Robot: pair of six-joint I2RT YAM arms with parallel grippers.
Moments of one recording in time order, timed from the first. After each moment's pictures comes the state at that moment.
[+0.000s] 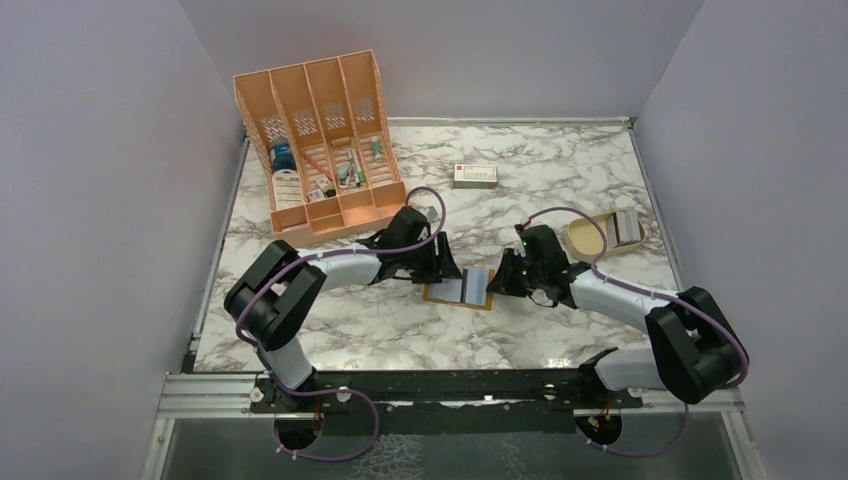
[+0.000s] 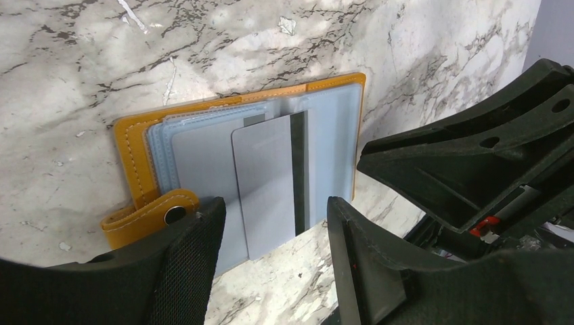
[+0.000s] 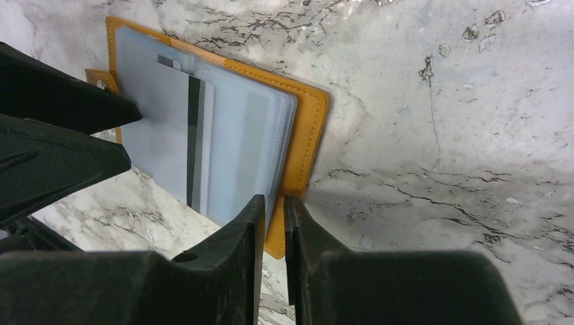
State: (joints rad) left arm -0.69 1.69 0.84 0.06 0.35 -0.80; right arm 0.50 1.33 0.52 -0.06 -0.21 0.61
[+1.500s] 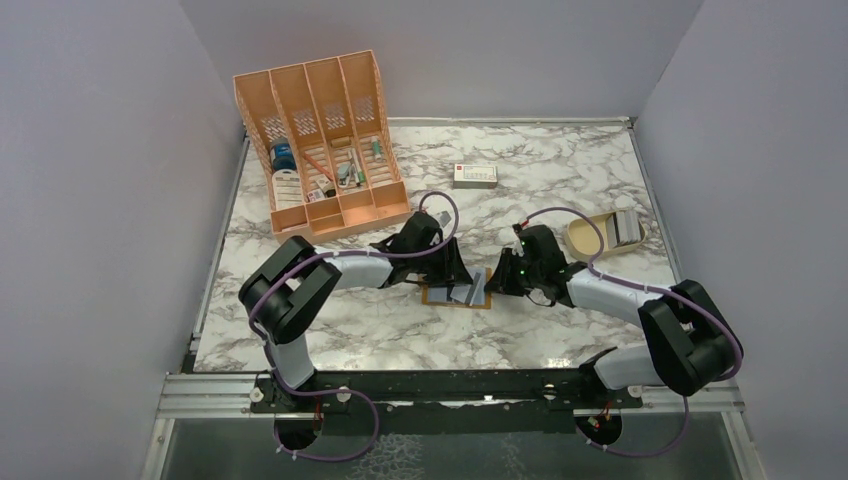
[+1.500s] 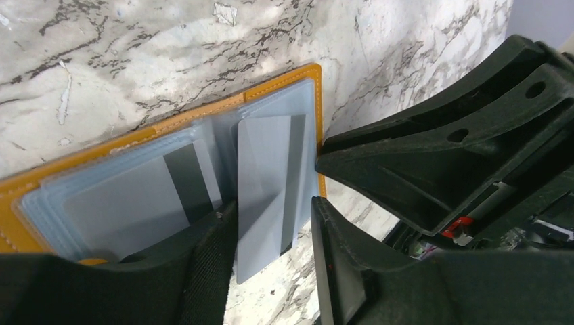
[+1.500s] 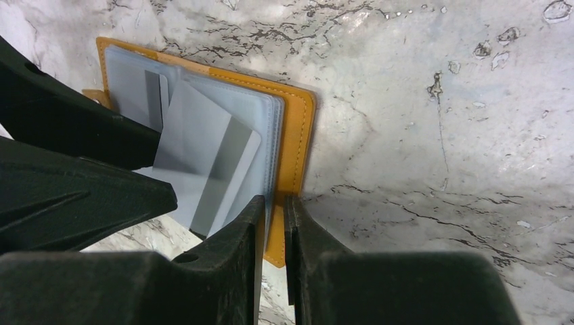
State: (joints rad) left arm -0.75 1.76 0.86 0.16 0.38 -0.87; right arm 0.50 1.37 0.52 -0.01 -0.23 0.61
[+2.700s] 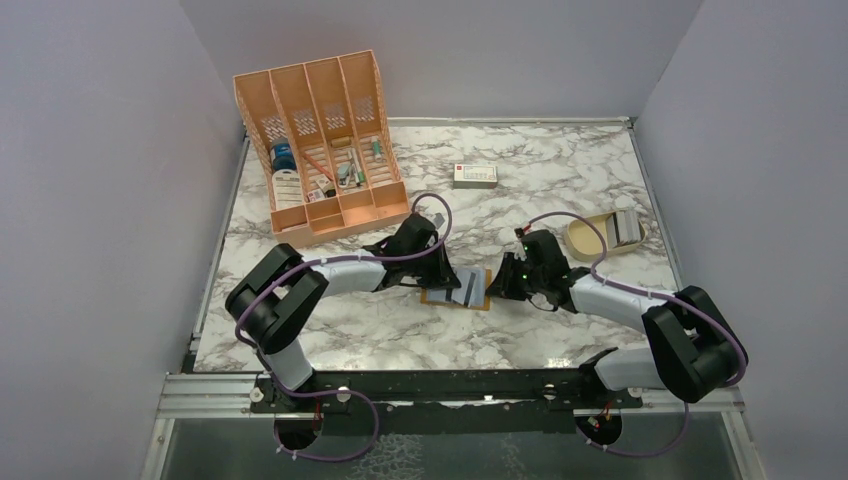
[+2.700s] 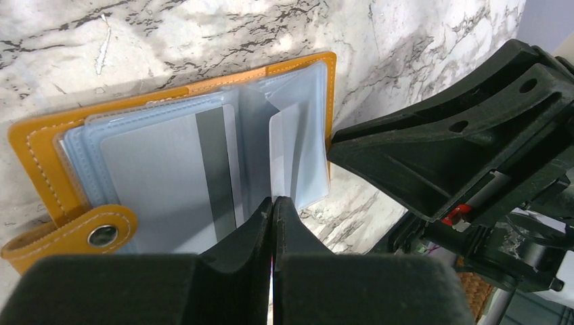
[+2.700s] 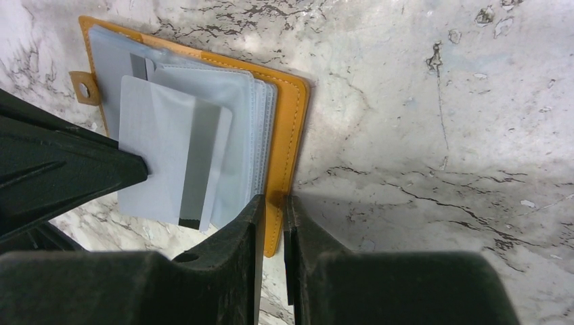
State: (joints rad) left arm -0.76 1.69 0.82 0.09 0.32 -0.87; right arm 0.50 1.34 0.48 0.00 -0.23 0.62
